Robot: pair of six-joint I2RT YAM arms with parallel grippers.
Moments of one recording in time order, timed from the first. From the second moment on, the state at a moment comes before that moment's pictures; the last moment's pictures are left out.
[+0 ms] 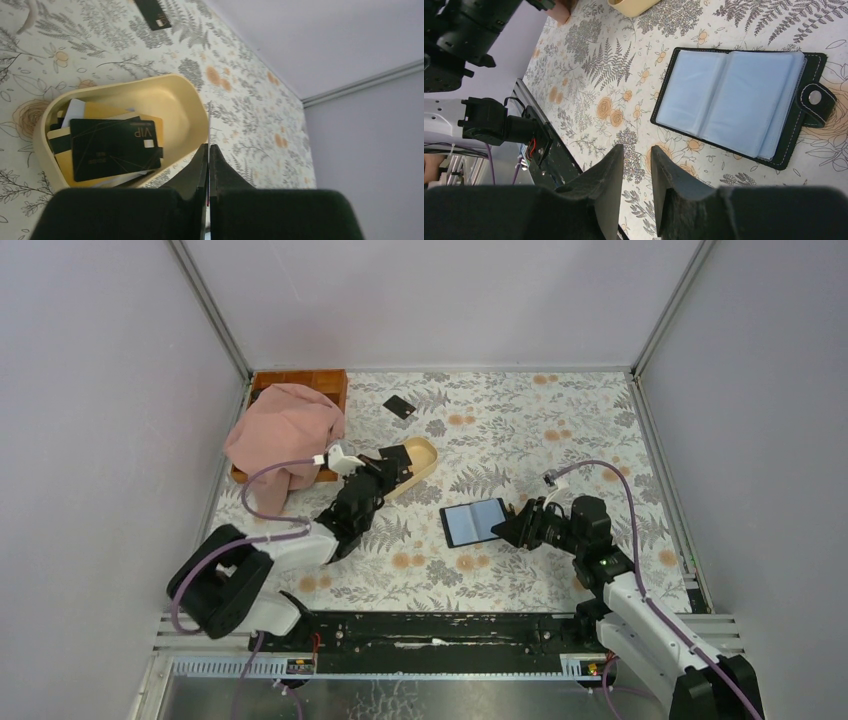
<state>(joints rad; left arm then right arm) -0.64 1.36 0.45 0.73 -0.48 -0.96 0.31 0.74 0.24 0.12 -0.61 0.55</state>
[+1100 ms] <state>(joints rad) -0.48 1.64 0.66 0.46 -0.34 -1.06 0.31 0.83 0.23 0.19 -0.63 0.55</state>
